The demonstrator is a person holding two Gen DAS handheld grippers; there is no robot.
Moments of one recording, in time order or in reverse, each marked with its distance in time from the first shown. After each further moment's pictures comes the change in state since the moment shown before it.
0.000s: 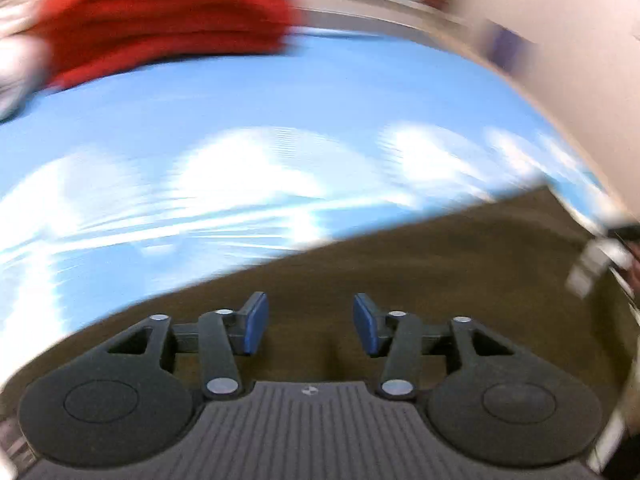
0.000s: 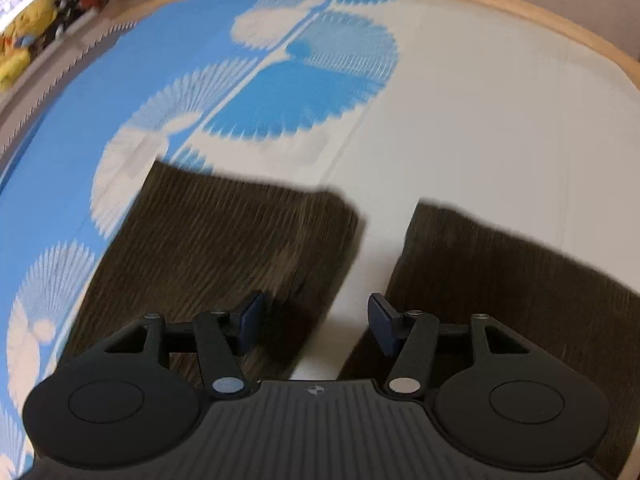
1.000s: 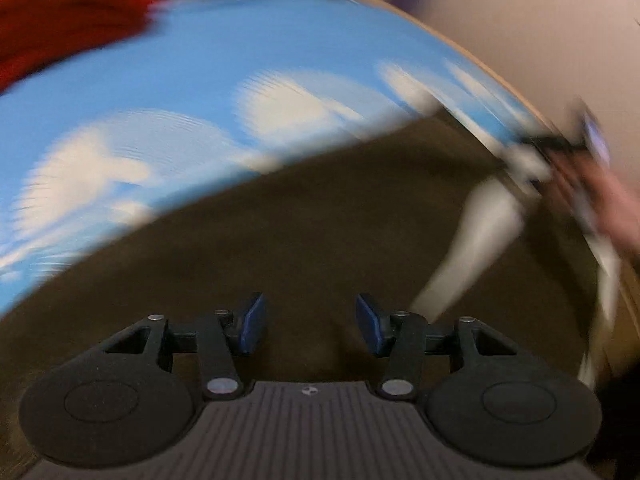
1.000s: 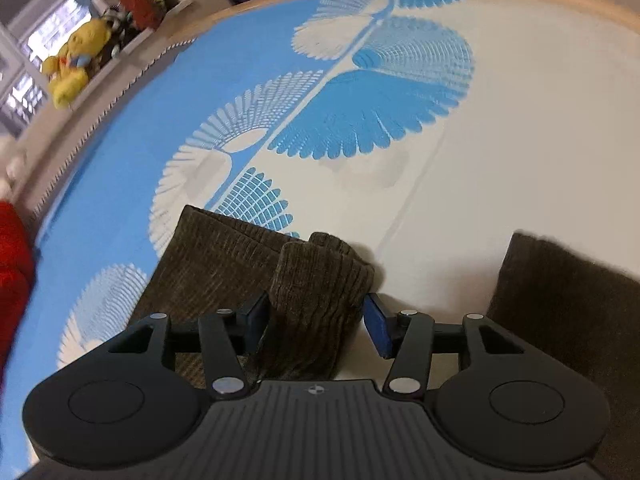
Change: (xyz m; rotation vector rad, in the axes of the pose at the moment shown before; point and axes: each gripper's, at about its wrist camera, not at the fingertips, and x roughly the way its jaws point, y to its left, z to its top) left arm 0.040 -0.126 0.001 0.347 0.131 -0.333; right arm 0.032 -0.011 0.024 0.032 -0.061 0.261
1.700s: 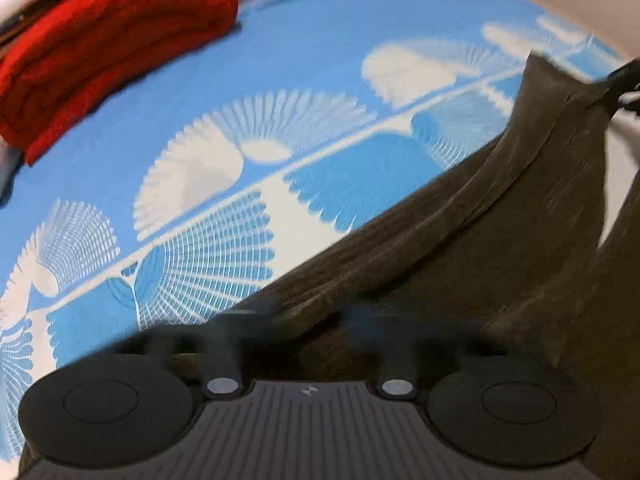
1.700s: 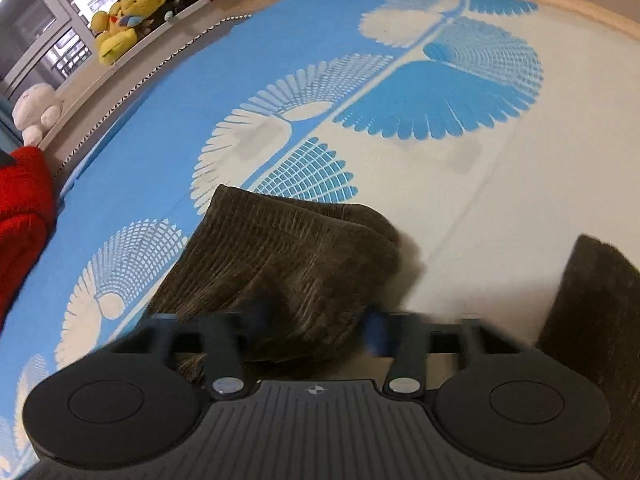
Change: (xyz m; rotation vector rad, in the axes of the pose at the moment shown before) left arm 0.019 0.069 -0.005 0.016 0.027 0.418; right arm 0.006 0.039 -0.019 -0.199 -0.003 0.035
